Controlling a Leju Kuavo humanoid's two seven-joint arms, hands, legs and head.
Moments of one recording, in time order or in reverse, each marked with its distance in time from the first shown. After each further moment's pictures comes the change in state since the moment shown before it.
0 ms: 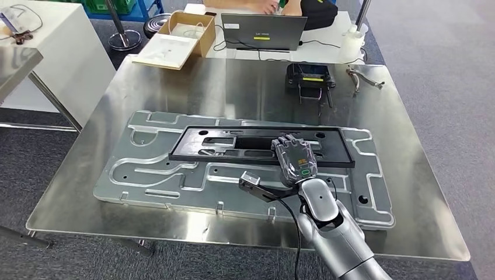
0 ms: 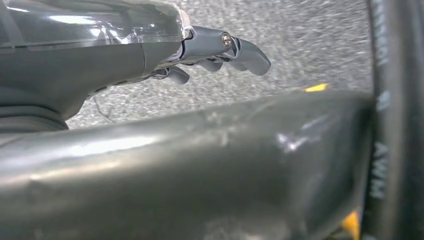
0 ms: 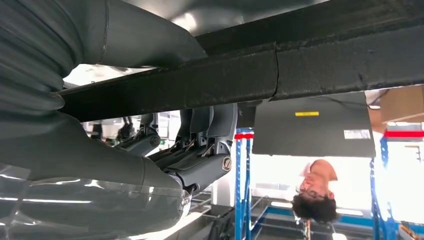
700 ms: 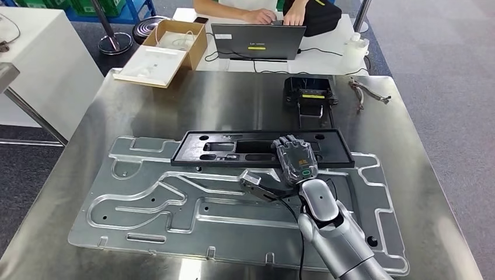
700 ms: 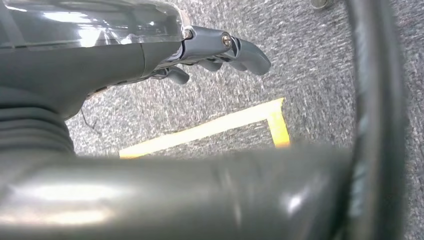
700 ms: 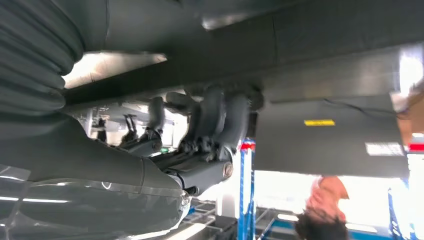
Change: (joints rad) left arm 0.000 0.004 -0.002 0.000 -0.005 0.010 0.000; right arm 0.000 -0.002 0.002 0.012 -0.004 -0.001 0.003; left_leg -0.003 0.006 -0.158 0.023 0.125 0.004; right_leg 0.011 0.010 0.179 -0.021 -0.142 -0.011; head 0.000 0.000
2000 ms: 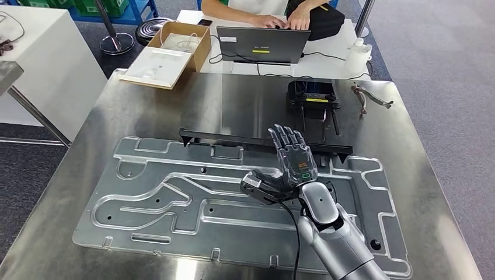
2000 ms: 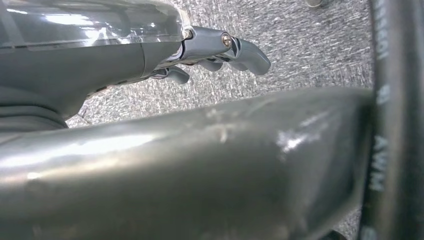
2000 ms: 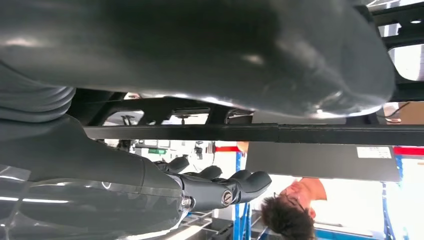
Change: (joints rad) left arm 0.001 -0.001 0.006 0.000 0.046 -0.043 -0.017; right arm 0.013 -0.001 0.000 0.006 -0.010 0.005 -0.001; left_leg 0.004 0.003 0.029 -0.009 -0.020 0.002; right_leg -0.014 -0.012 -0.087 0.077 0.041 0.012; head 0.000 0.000
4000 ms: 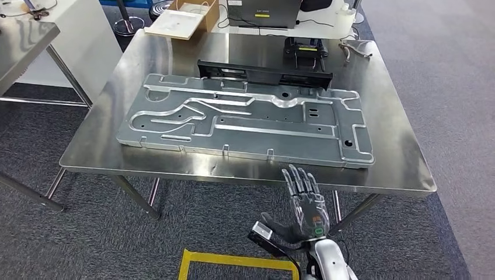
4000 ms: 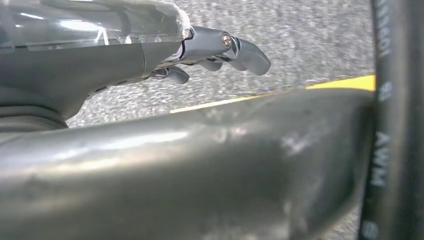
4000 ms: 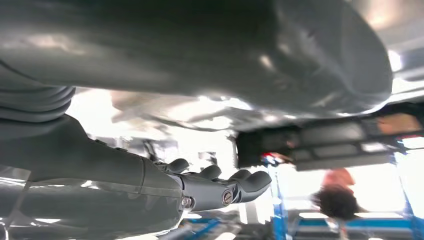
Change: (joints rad) left arm 0.022 -0.013 0.052 0.000 0.052 0.020 -0.017; right arm 0.405 0.004 -0.081 -0.190 0.015 -0.274 -0.033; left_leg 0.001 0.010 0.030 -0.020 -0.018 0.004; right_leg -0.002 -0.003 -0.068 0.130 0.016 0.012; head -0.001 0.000
